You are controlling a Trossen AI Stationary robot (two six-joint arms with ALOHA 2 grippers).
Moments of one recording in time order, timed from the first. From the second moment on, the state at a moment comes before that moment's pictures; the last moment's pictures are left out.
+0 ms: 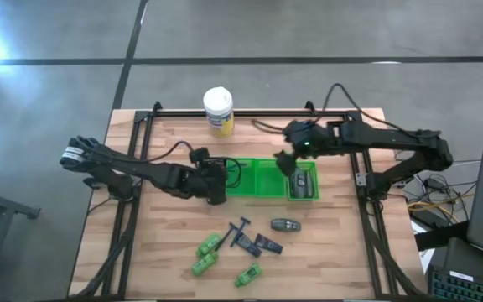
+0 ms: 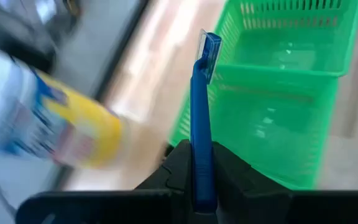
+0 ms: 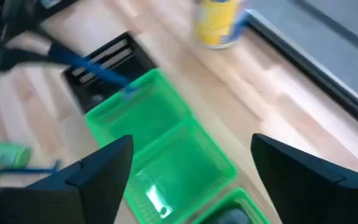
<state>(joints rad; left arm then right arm) -0.19 1.47 1.11 -0.61 -0.71 -0.26 -0.08 1.37 1.38 -0.88 0.27 0.52</state>
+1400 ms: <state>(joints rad) -0.06 2.05 1.71 -1.16 -0.64 -0.27 -0.04 1.22 1.26 -0.96 0.34 0.69</state>
